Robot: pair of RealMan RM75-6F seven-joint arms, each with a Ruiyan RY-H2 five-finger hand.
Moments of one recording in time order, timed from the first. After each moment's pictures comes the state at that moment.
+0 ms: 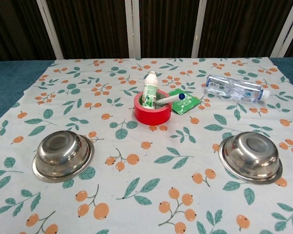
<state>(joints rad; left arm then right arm) 0.10 -1.18 0.02 -1.68 1.64 1.70 0.17 0.01 -1.19 0.01 -1.64 -1.63 1.60 -0.10</state>
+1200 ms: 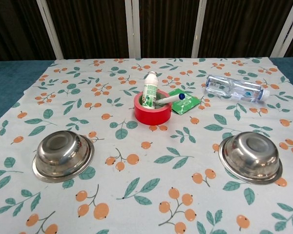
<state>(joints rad) 0.01 -1.23 -0.04 -1.77 1.57 1.55 0.38 0.10 -1.19 0.03 -1.80 -1.52 1.38 -0.06</state>
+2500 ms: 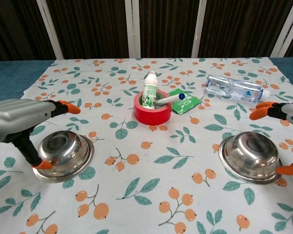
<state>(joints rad) -0.45 -1.58 -0.19 -1.92 0.90 1.17 1.04 0.33 -1.41 0.11 -1.93 -1.08 1.22 -0.73</state>
